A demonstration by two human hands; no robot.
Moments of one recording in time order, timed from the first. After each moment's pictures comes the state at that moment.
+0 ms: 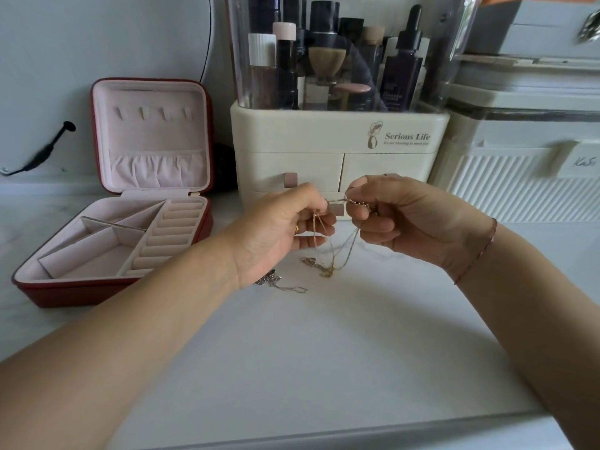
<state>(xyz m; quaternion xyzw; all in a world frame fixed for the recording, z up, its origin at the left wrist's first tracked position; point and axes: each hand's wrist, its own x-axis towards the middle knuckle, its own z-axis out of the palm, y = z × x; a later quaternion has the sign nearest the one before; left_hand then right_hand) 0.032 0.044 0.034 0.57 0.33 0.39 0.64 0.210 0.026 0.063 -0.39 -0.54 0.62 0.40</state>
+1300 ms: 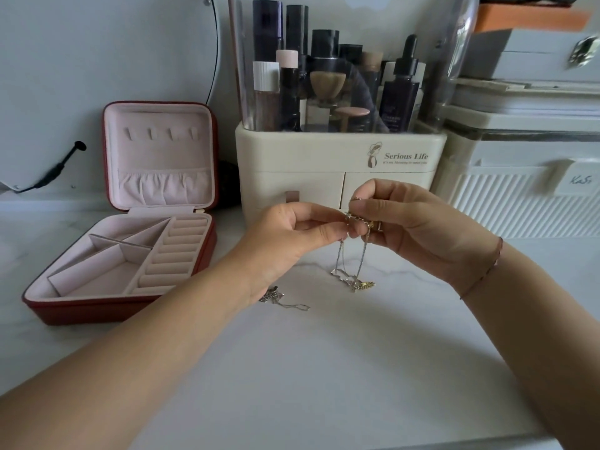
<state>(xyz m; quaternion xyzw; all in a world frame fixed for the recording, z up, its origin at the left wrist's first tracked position) 0.036 0.035 0.038 0.64 0.35 0.44 0.52 0.219 0.031 0.060 -0.36 -0.62 0.55 0.43</state>
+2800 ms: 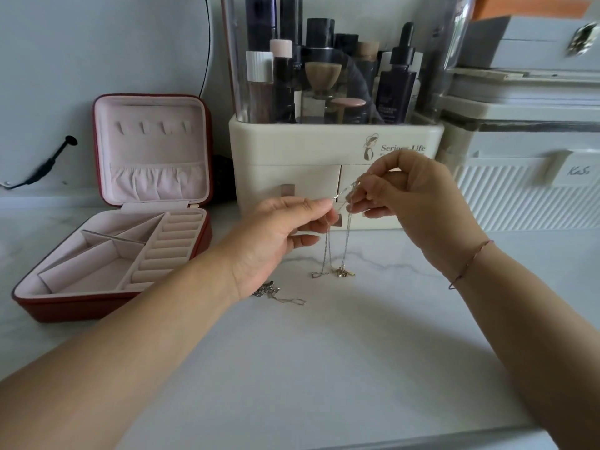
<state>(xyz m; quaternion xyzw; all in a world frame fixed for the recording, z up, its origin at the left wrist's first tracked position) 0.032 0.039 0.038 0.60 0.32 0.43 0.60 0.212 0.027 0.061 -0.47 -0.63 0.29 0.55</state>
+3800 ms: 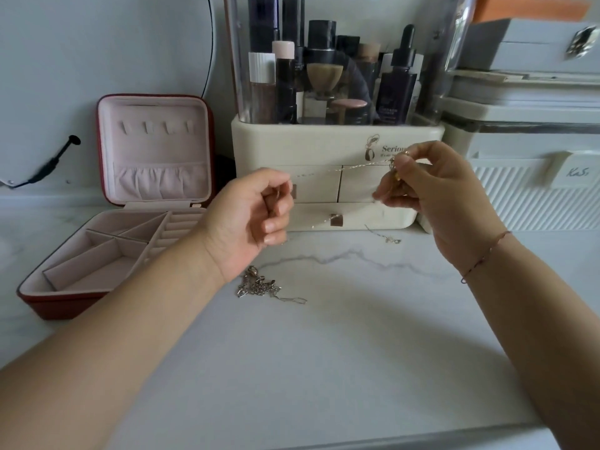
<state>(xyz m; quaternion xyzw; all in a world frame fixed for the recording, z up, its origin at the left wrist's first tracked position) 0.014 0.047 0.055 0.50 0.31 0.48 0.65 0.225 0.031 0.068 -0.46 -0.54 0.34 0.62</state>
